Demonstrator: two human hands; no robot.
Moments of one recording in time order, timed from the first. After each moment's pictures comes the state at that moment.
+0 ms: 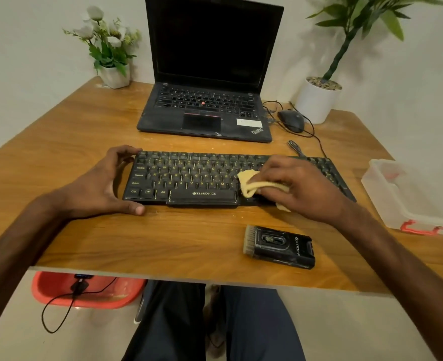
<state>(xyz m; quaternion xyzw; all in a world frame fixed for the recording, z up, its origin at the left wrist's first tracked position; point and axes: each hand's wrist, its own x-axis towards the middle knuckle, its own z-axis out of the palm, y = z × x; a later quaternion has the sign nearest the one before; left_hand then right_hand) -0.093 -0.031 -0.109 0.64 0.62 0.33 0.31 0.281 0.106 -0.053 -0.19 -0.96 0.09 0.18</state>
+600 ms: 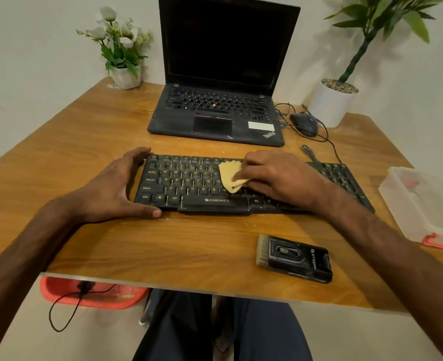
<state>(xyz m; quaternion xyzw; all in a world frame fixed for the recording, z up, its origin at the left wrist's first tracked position) -0.097 -0.026 -0.115 0.64 0.66 0.30 0.26 0.225 0.129 -0.052 -0.12 -0.99 -0.05 0.08</state>
